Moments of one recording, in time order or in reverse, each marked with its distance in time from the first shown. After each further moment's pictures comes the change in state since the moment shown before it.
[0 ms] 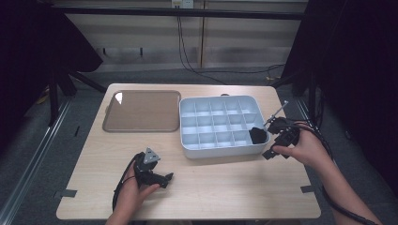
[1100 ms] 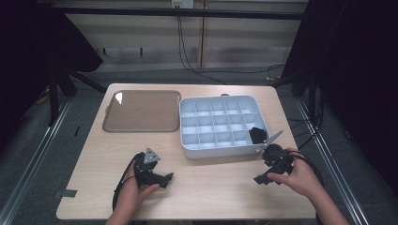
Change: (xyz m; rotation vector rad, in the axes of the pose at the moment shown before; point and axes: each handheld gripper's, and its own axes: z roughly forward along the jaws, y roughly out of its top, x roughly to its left) left arm 0.000 0.000 0.000 0.000 0.000 -0.001; right arm 0.044 -0.040 0.049 -0.074 0.094 -0.056
